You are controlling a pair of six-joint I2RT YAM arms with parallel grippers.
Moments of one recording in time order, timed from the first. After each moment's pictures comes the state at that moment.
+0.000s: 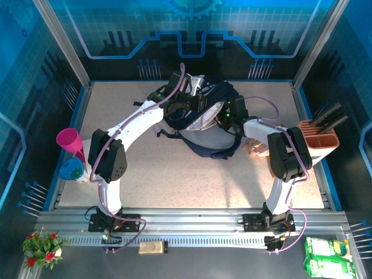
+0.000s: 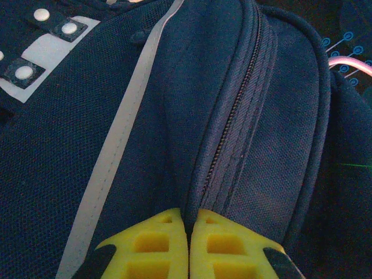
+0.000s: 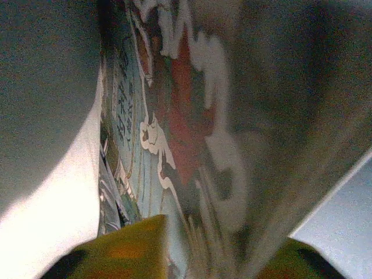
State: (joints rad) left arm -0.52 1.94 1.76 -0.45 0.32 -0.35; right arm 0.29 1.85 1.13 0.03 -0.30 1.12
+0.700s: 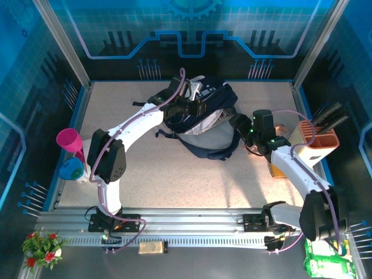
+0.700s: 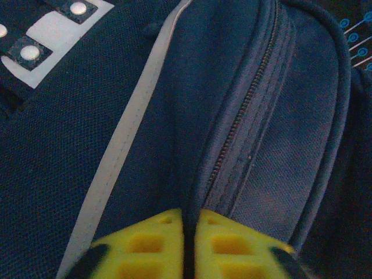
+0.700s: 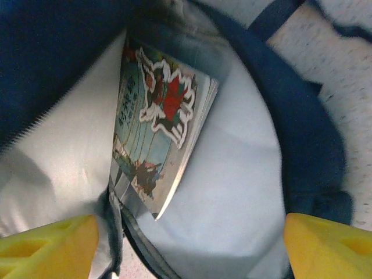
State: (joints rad) left arm -0.52 1.92 1.68 -0.45 0.31 -0.36; right arm 0.22 1.19 0.81 -0.26 -0.10 1.01
